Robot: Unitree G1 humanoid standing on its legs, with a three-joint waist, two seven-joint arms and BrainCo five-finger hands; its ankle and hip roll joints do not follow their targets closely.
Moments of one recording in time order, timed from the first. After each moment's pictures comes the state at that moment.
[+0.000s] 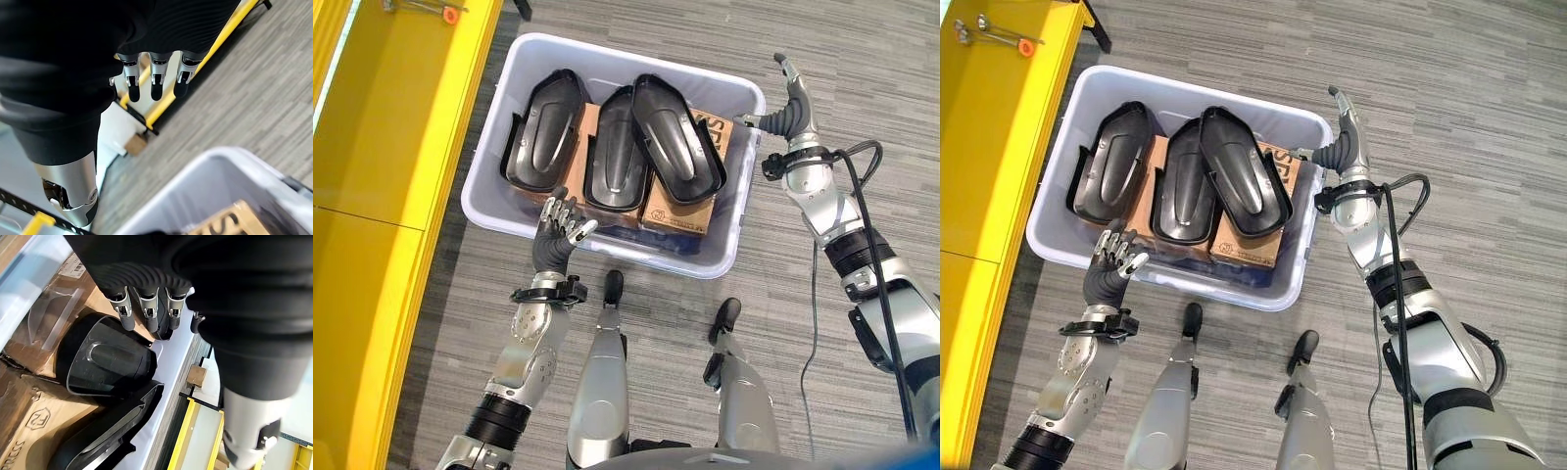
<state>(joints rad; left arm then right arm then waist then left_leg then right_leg) -0.08 0.37 -0.21 -0.03 -0.64 -0.28 0.24 -1.02 -0.52 0.43 0.73 0.01 -0.05 -0.40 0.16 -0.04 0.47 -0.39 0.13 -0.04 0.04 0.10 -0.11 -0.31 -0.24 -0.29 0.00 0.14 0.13</state>
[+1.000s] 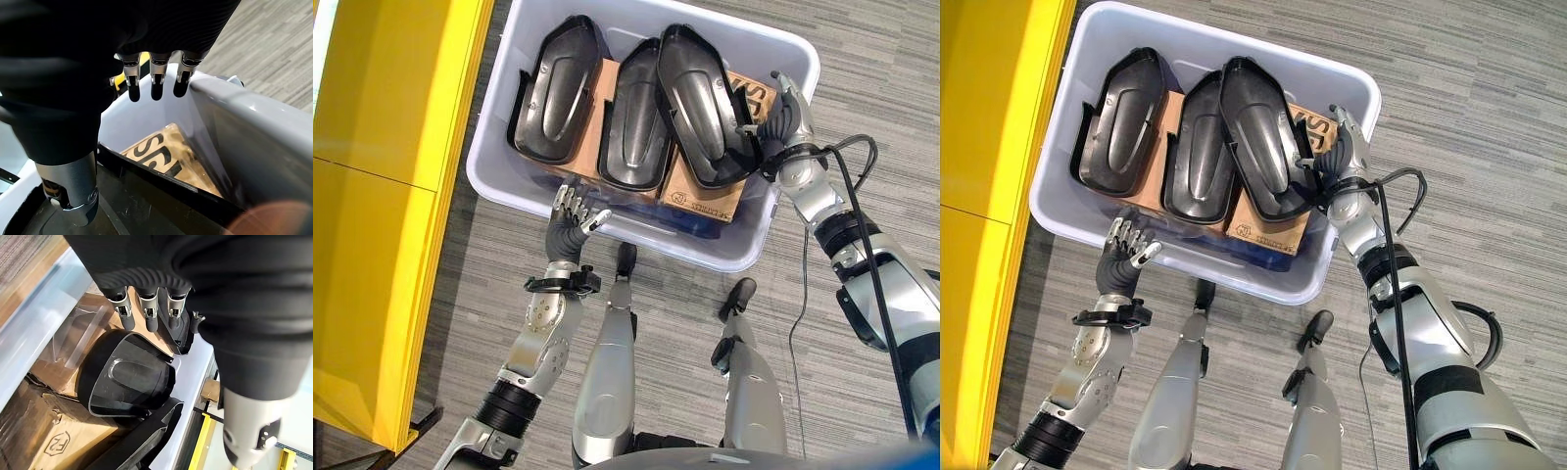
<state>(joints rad) -0.15 0.37 -0.28 -0.03 -0.64 -0.30 0.29 -1.14 -0.48 0.50 0.96 -0.02 -0.03 -0.42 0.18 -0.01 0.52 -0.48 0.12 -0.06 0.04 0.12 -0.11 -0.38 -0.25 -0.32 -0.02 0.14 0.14</state>
